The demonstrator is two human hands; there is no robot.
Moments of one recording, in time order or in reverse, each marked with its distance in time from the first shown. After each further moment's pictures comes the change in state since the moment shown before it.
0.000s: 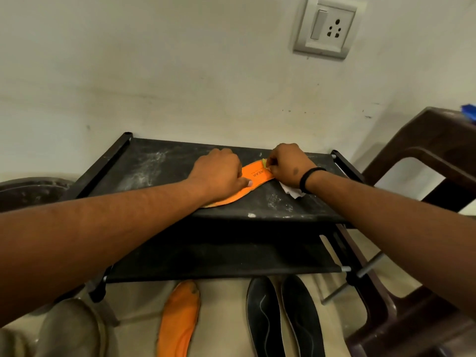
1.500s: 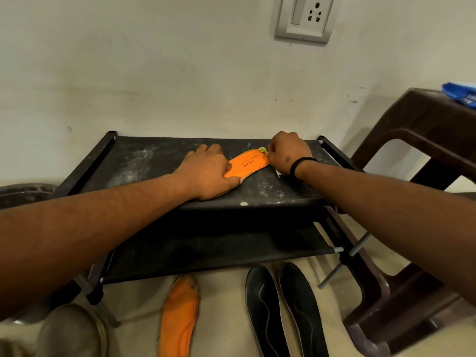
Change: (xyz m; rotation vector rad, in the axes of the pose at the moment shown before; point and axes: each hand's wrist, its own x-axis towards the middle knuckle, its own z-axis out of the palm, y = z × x) left_hand -0.008 -0.005 -0.005 0.146 -0.159 0.109; right_hand 0.003 0.017 0.009 -0.085 0.123 0.233
